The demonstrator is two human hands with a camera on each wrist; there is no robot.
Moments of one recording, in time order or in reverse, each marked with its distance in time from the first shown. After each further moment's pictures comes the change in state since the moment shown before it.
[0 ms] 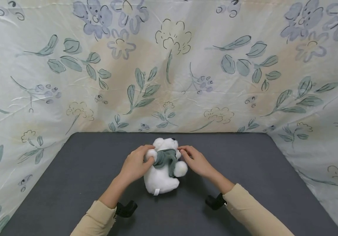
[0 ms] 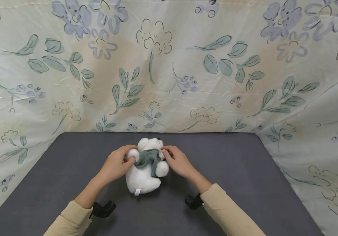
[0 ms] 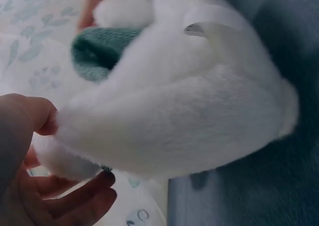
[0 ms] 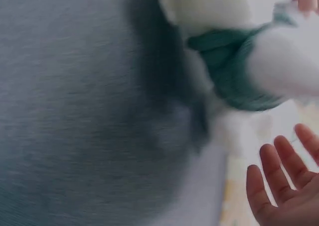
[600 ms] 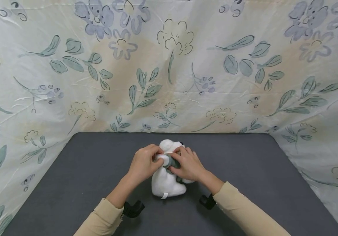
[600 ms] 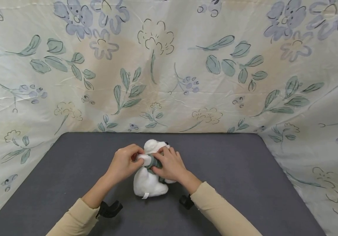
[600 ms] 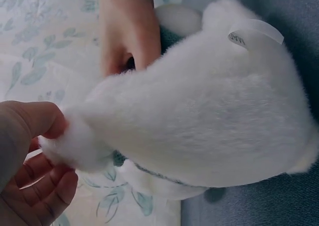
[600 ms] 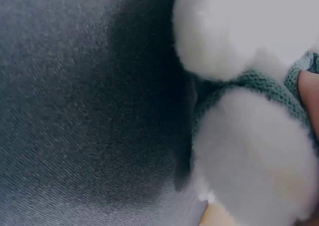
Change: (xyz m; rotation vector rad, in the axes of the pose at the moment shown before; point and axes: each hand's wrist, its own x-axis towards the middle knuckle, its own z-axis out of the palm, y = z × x) left_hand 0.006 0.021 0.008 0.040 0.194 0.286; right_hand 0.009 -0.011 0.020 -0.563 0.008 -0.324
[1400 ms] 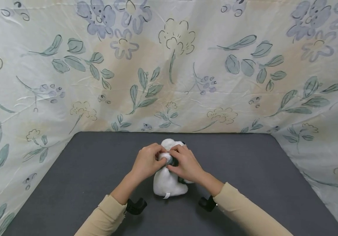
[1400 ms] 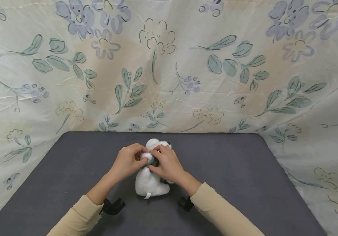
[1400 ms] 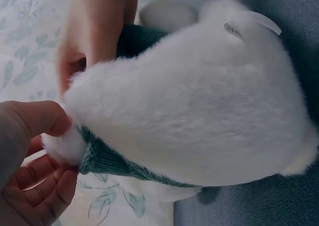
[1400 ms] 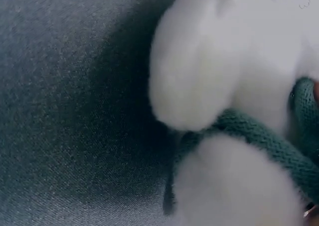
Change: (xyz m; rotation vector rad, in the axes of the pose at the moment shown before) left_hand 0.006 -0.002 0.004 -0.008 -0.070 -0.035; right_hand 0.005 -0.010 -0.001 0.139 0.197 -0.131
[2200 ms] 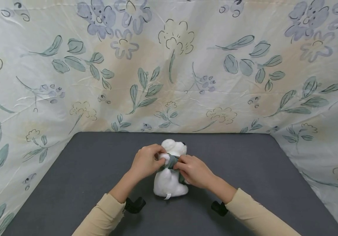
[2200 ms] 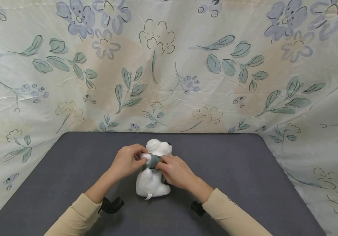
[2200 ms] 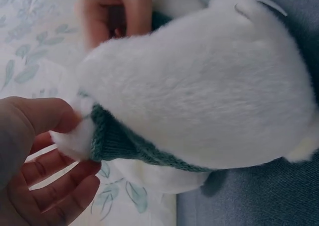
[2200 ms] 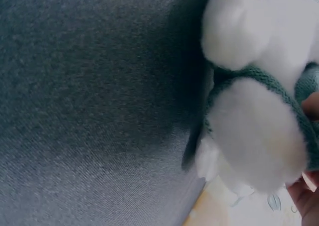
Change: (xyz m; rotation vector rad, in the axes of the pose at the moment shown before) left_hand -0.004 -0.002 -0.006 0.017 -0.052 -0.033; right_hand -0.029 0.007 -0.012 -0.161 0.000 -0.310
